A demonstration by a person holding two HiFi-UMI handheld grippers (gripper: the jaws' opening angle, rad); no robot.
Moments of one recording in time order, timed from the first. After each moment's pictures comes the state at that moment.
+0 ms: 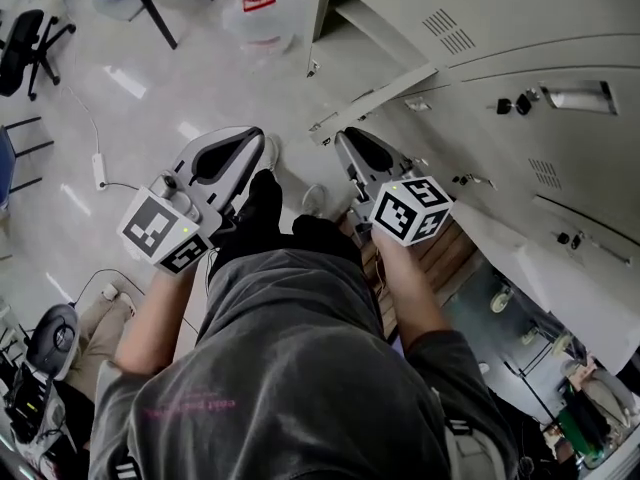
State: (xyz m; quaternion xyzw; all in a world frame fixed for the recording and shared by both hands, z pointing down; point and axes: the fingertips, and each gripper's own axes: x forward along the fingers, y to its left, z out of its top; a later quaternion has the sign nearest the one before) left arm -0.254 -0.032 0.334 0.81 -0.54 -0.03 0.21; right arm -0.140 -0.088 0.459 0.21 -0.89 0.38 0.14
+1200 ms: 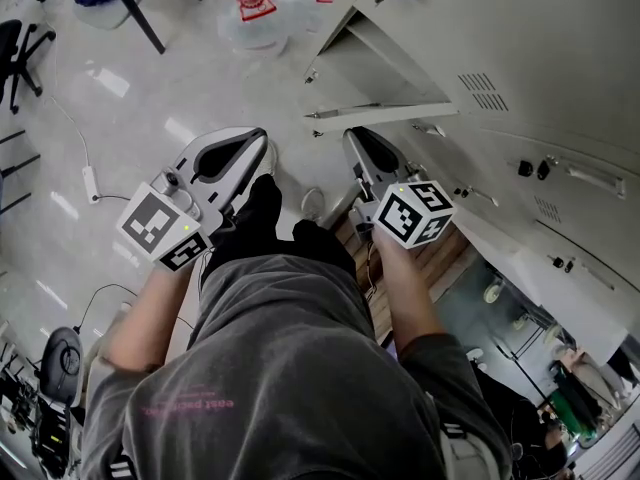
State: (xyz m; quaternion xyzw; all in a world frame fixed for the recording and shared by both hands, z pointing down) left arm -0.338 -0.083 0.363 0.83 -0.50 -0.04 0.25; right arm -0.208 -0.141 0.470 0.26 -0.88 0.38 0.15
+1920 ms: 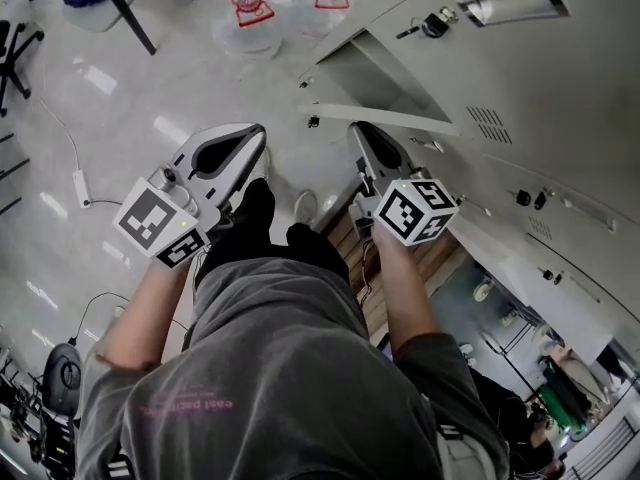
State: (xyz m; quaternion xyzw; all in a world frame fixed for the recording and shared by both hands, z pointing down) left arm -0.377 -0.116 0.375 0.82 -0.50 -0.06 0.26; right arm -0.236 -0.183 0.473 0.29 -0.87 0.36 0.17
